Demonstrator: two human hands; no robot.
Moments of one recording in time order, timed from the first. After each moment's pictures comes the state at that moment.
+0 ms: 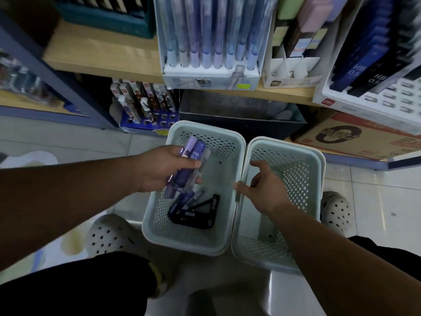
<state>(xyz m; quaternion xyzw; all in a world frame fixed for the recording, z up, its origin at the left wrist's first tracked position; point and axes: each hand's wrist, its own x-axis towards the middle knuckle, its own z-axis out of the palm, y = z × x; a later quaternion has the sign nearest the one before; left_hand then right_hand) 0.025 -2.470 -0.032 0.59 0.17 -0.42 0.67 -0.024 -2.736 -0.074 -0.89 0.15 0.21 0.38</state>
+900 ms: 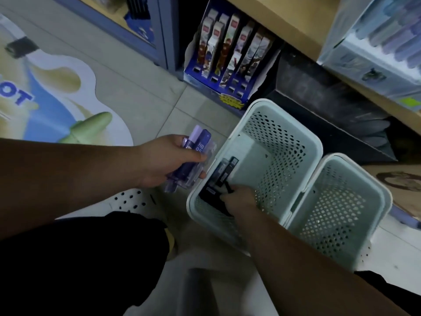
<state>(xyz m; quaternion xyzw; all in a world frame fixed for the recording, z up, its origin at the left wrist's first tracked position) -0.049 -2.365 -0.078 0.50 0.31 -0.33 0.74 -0.051 -2.588 -0.175 -0.87 0.05 0.49 0.07</state>
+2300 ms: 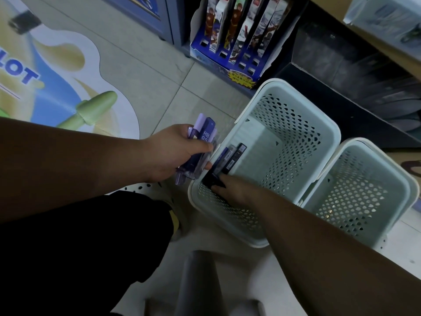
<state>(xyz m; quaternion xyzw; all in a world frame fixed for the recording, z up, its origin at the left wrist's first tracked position) -0.062 -2.385 -0.084 0.53 0.34 -0.30 0.71 -0.046 -2.592 -0.186 -0.76 -0.19 0.62 0.11</state>
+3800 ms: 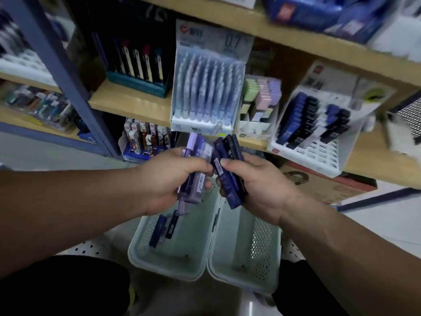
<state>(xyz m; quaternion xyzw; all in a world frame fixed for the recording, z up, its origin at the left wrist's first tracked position) -0.026 -2.524 0.142 0.57 0.16 -0.26 0.76 -0.021 -2.700 0.152 -0.60 0.09 0.28 0.74</state>
